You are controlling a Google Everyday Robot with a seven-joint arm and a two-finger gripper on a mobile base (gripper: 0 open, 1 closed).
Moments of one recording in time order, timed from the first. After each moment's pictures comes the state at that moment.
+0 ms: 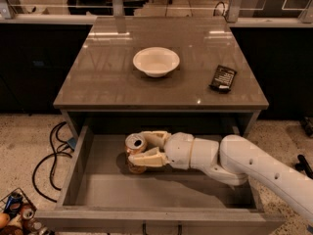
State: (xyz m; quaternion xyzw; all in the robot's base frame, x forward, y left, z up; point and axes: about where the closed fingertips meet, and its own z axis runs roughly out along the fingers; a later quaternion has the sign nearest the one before) arm 0.501 0.030 0.722 -0.43 0.62 0.38 0.54
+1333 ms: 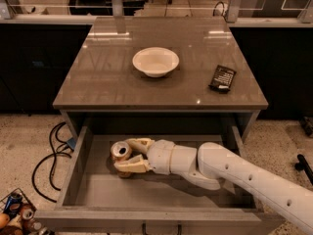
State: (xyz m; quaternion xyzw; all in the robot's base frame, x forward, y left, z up) arm 0.507 0.081 0.678 -0.45 0.61 0.37 0.55
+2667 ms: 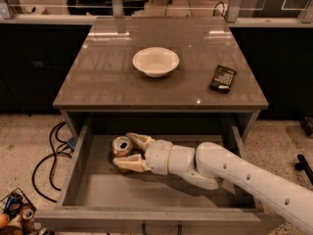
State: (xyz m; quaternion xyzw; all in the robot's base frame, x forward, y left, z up) arm 0.505 0.087 0.679 -0.45 0.60 0.37 0.54
